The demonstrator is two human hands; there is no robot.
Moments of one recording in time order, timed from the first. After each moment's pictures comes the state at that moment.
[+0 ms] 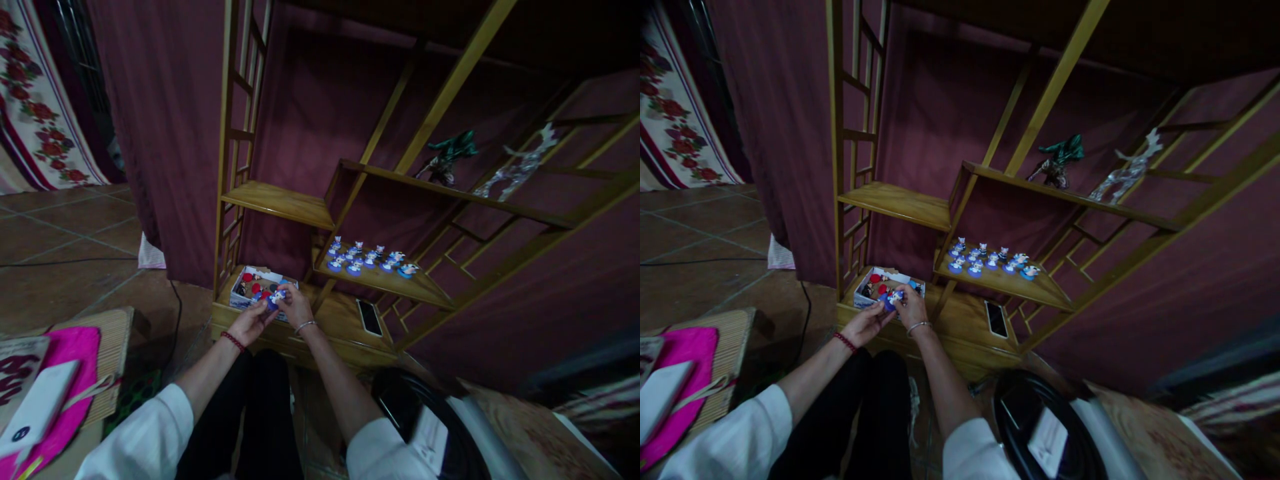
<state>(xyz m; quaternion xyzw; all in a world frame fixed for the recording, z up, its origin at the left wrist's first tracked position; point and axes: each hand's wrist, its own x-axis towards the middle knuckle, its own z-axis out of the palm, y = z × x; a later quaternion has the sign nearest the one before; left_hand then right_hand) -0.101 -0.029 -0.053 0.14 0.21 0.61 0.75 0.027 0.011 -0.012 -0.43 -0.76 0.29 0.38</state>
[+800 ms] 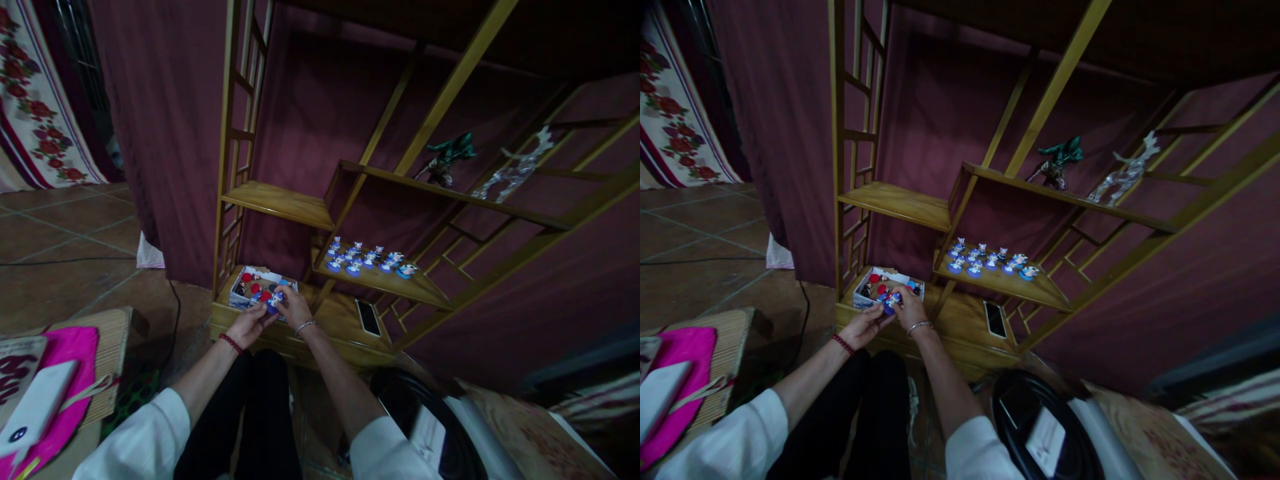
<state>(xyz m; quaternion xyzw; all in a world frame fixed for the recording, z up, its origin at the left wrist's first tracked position) -0.101 -0.035 -0.057 0.16 0.22 0.61 0.74 0.028 0.005 -0.001 -0.41 -0.83 0.20 0.32</state>
